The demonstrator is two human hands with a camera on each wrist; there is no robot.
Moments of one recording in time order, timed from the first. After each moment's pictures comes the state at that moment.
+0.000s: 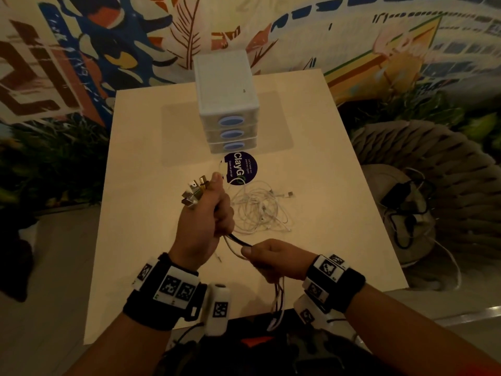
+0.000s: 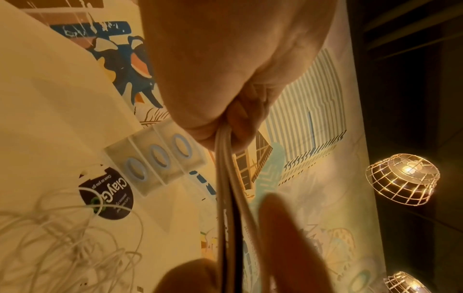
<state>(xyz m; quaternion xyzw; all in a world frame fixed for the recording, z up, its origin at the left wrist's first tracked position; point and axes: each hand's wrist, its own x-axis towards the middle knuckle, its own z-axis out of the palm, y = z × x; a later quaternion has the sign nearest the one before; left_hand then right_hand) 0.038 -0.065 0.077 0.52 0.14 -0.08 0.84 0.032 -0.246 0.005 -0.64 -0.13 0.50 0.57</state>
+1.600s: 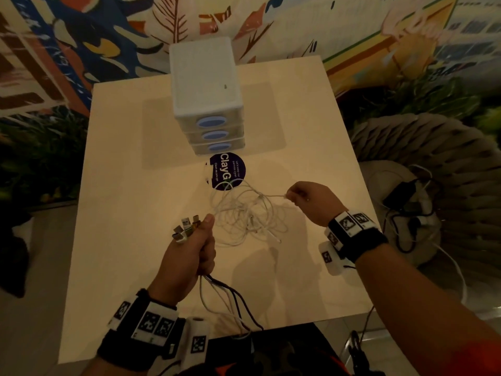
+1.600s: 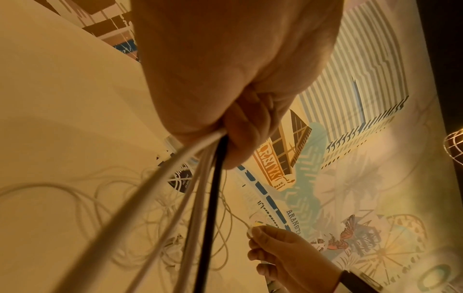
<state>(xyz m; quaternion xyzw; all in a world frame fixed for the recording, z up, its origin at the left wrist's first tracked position) 0.038 -0.075 0.020 0.54 0.27 -0.15 0.78 0.179 -0.343 -0.054 -0.92 -0.08 0.22 0.32</state>
